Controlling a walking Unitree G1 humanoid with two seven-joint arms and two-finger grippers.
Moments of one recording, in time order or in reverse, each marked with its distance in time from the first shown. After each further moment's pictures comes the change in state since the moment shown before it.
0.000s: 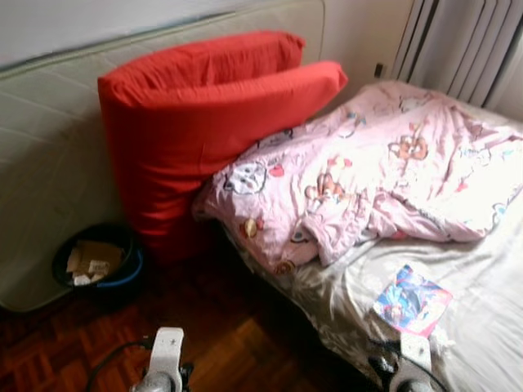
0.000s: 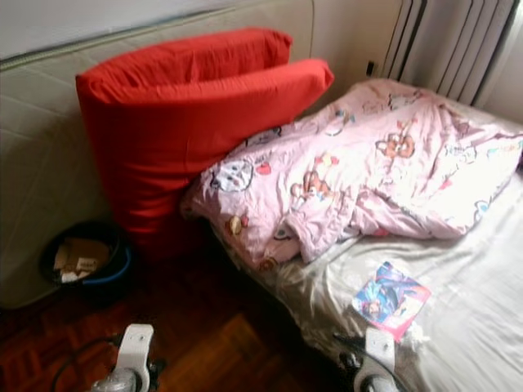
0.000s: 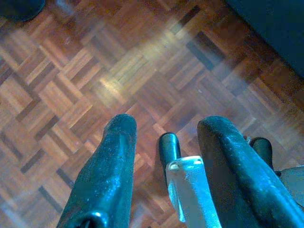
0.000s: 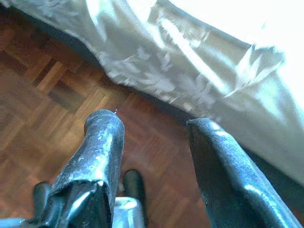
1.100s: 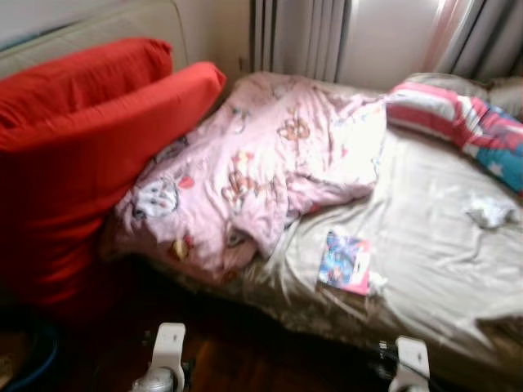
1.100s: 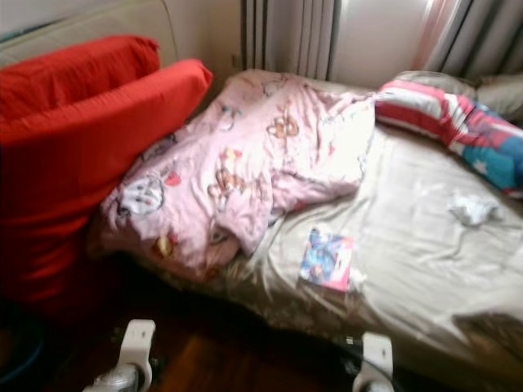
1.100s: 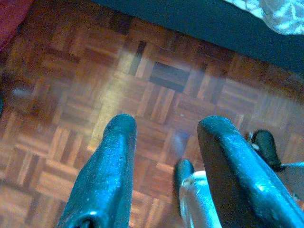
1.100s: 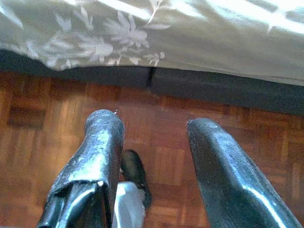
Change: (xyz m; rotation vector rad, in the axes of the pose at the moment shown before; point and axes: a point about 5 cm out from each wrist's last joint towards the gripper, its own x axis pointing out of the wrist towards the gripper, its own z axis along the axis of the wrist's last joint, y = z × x) left arm 0.000 0.002 0.003 0.005 -0.007 0.005; right arm 0.000 -0.006 0.002 -0.015 0.007 -0.012
